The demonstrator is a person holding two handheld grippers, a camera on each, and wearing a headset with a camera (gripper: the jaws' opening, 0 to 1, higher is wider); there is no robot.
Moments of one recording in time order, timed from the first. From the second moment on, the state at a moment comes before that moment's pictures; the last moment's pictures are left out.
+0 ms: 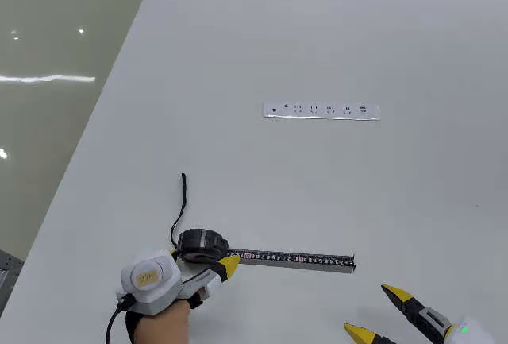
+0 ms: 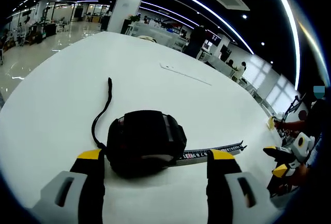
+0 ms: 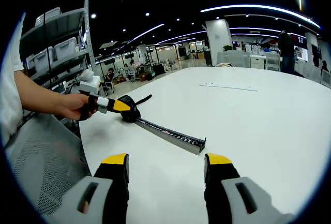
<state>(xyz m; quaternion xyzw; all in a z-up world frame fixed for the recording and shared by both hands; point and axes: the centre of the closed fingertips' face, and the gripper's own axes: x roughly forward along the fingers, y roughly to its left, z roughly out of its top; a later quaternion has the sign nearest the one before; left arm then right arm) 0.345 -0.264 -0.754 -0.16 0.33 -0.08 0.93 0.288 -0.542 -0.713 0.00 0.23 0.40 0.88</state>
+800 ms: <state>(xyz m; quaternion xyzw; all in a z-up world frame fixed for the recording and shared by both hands) 0.352 -0.267 -0.753 -0.18 0.33 -0.04 0.93 0.288 -0.543 -0.713 0.00 0.23 0.40 0.89</state>
